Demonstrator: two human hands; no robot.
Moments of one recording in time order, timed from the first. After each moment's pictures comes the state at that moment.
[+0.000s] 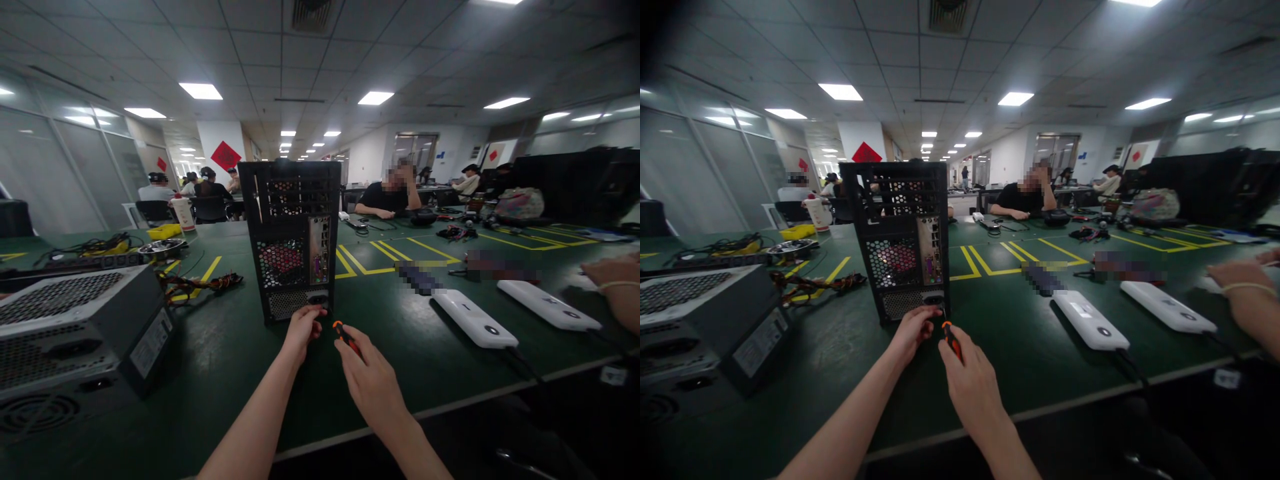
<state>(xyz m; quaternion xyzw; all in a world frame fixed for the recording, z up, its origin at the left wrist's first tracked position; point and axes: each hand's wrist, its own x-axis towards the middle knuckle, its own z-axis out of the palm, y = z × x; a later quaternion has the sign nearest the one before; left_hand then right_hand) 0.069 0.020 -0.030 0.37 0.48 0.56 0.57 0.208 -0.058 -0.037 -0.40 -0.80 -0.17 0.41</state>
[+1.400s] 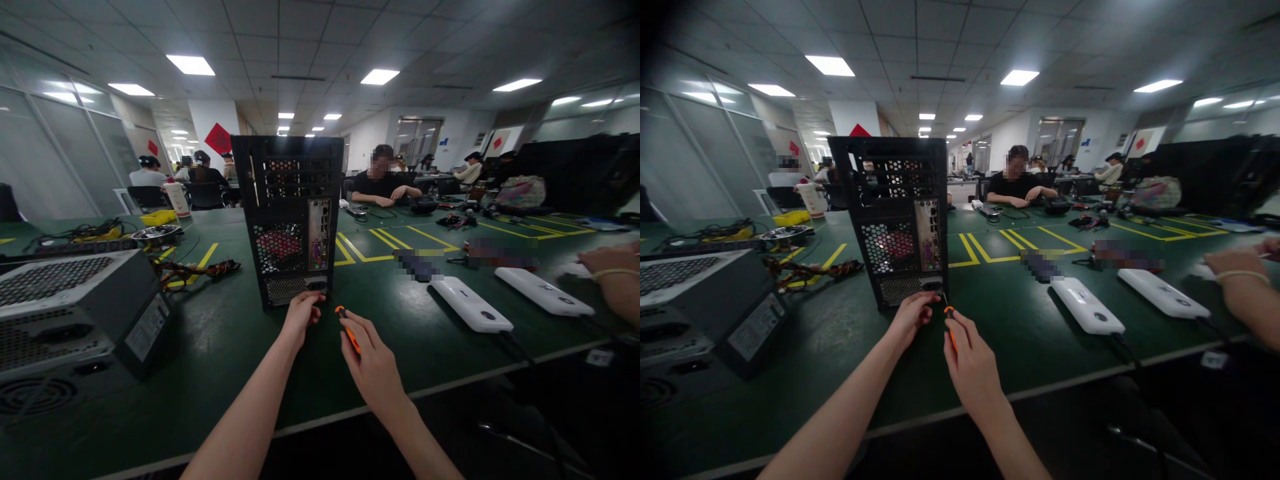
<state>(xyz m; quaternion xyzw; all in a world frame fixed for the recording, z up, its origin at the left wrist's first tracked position) 0.069 0.022 -0.033 0.38 0.48 0.55 0.56 0.209 -0.060 -0.039 -0.42 -0.78 -0.06 0.46</state>
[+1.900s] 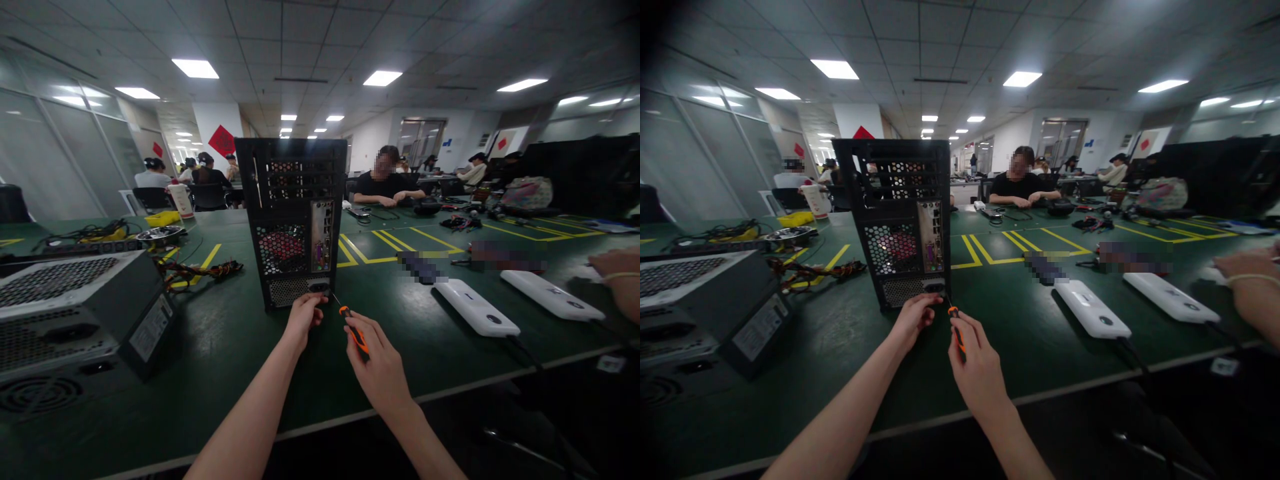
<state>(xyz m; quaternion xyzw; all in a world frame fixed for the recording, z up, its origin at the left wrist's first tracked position) 0.068 0.020 -0.032 0.37 0.48 0.56 0.57 0.209 -0.058 -0.031 -0.42 -0.76 -0.03 0.50</state>
